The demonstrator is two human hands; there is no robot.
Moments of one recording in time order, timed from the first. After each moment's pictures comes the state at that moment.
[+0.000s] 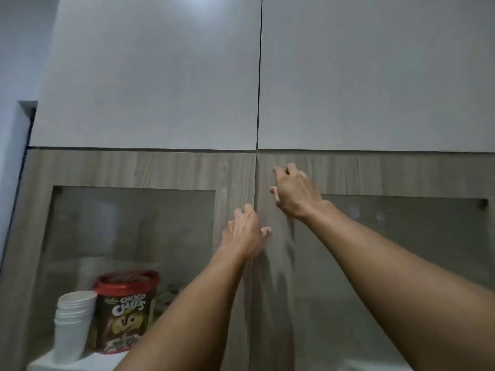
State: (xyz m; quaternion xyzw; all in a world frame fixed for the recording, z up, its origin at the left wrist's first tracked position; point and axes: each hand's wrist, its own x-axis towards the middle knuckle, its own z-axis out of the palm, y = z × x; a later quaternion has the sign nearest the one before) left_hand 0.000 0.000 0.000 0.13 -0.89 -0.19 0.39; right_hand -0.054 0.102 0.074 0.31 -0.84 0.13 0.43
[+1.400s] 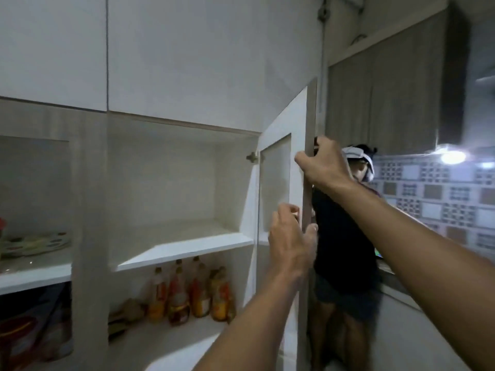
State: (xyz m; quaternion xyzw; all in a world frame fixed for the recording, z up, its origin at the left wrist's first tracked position) left_hand 0.313 0.409 -0.109 -0.19 -0.76 -0.56 0.28; right_hand 0.311 0.482 0.012 0.04 -0.82 0.36 0.44
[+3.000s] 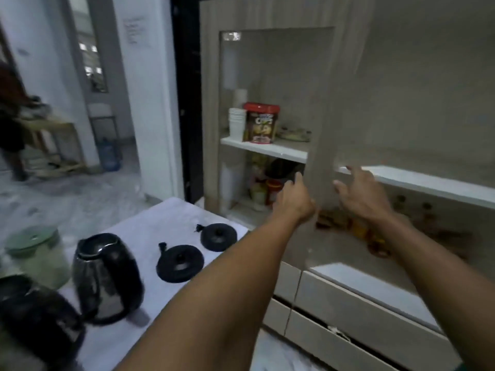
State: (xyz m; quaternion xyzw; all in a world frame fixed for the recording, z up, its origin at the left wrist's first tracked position) left_hand 0.286 0.117 -0.264 0.31 -0.87 -0.31 0.22; right_hand 0.196 0.231 -0.231 0.34 -0.89 0.27 0.09
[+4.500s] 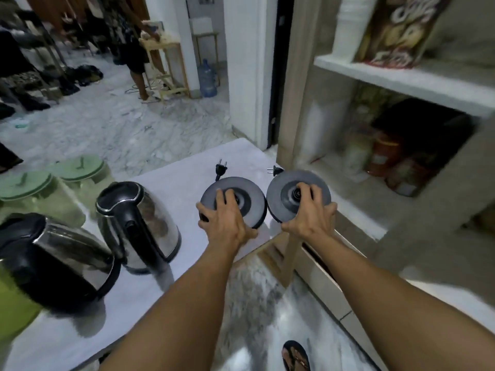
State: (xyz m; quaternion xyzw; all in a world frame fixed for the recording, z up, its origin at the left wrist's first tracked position) left_hand 0.369 -0.086 -0.477 0.69 -0.68 -0.19 0.13; right_hand 0.194 -0.058 -0.481 0.53 -0.81 0.20 -0.15
